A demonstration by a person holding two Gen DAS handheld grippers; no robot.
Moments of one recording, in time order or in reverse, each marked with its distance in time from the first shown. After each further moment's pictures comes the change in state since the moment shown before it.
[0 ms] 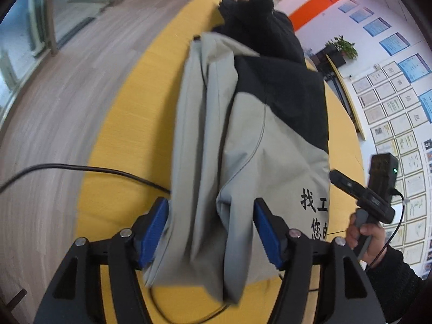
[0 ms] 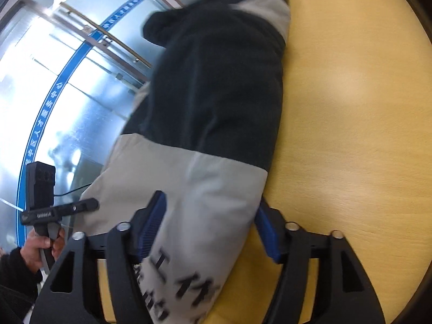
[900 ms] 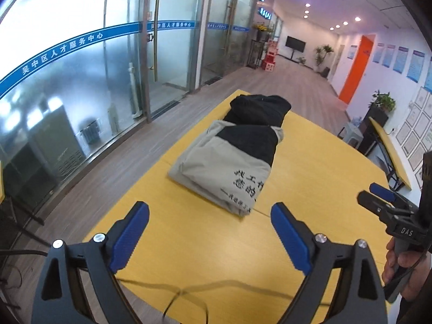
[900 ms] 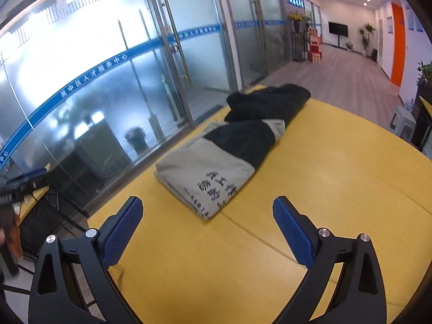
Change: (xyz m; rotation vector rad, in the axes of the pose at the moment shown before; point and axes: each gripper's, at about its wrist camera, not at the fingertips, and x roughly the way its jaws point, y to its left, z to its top) left arm -0.238 -0.310 -0.257 -0.105 -0.501 0.450; right arm -0.330 0.147 -0.143 -0.467 -0.157 -0.127
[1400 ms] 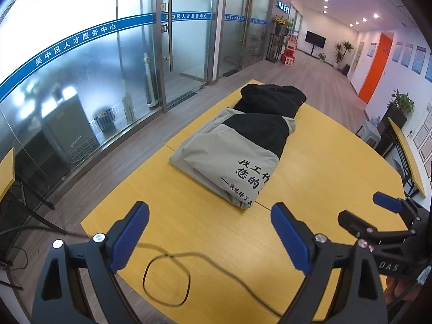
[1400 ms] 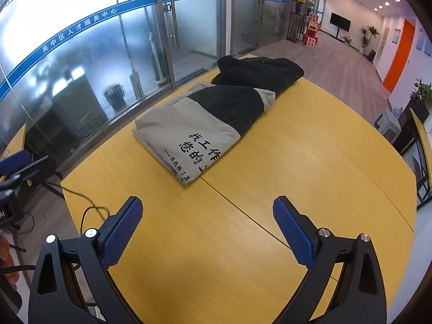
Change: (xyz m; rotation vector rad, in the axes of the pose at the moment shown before) left arm 0.031 -0.041 -0.009 -0.025 0.036 0.102; right arm 0.041 0.022 -0.004 -0.110 0.192 -0.148
